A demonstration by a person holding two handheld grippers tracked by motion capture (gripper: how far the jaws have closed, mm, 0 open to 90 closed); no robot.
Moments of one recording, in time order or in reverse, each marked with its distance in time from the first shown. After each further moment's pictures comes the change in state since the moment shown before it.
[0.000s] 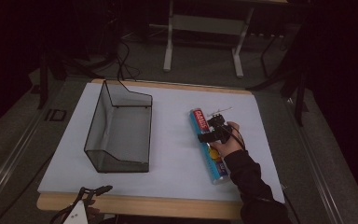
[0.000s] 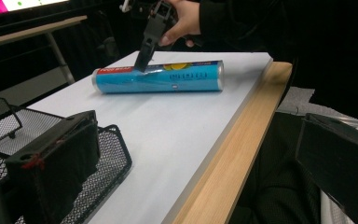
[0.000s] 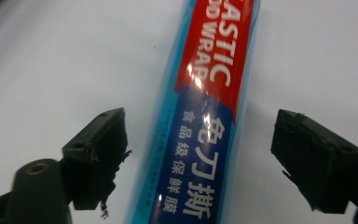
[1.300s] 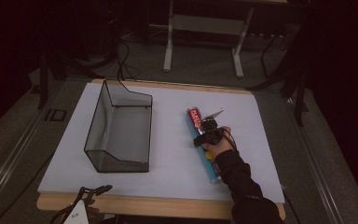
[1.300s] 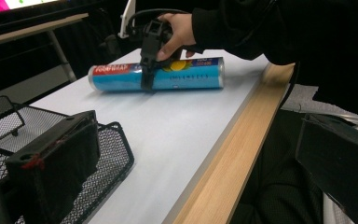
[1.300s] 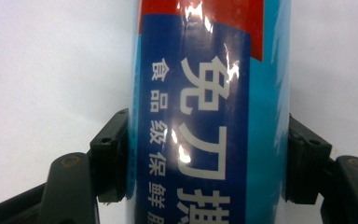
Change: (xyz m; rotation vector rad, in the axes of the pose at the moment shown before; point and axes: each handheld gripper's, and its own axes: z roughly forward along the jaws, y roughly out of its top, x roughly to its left) left arm 0.001 -0.001 0.000 0.013 0.008 0.006; right arm 0.011 0.002 0.032 0.232 0.027 0.175
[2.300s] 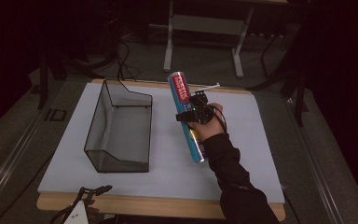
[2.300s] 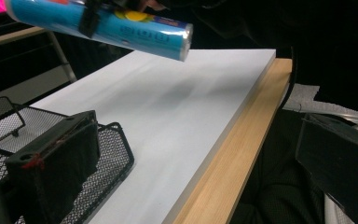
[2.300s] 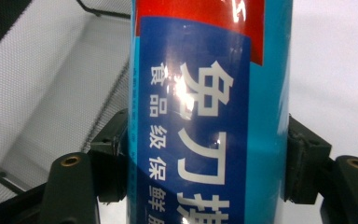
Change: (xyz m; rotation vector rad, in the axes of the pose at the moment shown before) left arm -0.001 0.000 -0.001 -0.003 0.001 0.003; right arm 0.068 0.045 -0.095 -0.287 0.132 -0.064
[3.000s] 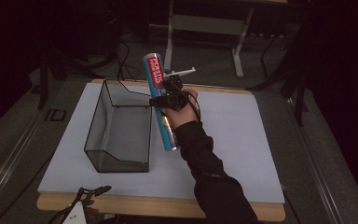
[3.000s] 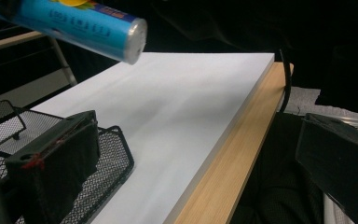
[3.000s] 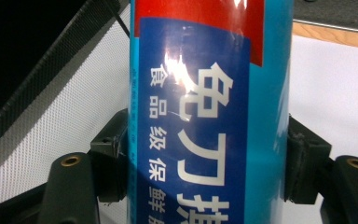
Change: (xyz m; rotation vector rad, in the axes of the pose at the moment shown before) left arm -0.001 0.001 -0.003 -0.015 -0.001 -0.001; right arm 0.071 0.047 0.005 -0.096 0.066 0.003
